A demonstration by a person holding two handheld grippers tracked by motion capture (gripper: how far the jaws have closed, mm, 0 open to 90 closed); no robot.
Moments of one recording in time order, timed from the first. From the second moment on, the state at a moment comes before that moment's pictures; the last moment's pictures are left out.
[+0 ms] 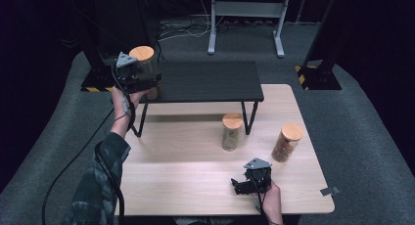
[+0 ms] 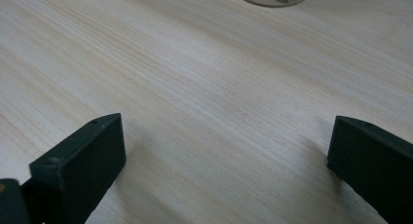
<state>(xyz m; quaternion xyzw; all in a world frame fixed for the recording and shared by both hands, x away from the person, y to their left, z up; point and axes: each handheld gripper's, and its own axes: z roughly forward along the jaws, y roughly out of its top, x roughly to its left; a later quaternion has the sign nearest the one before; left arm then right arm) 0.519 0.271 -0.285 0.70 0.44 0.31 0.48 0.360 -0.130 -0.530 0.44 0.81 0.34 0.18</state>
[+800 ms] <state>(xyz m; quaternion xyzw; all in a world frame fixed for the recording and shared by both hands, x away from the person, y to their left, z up) 0.487 0.283 -0.277 0.76 0.45 0.27 0.39 0.360 -0.130 -0.530 0.44 0.81 0.34 0.18</state>
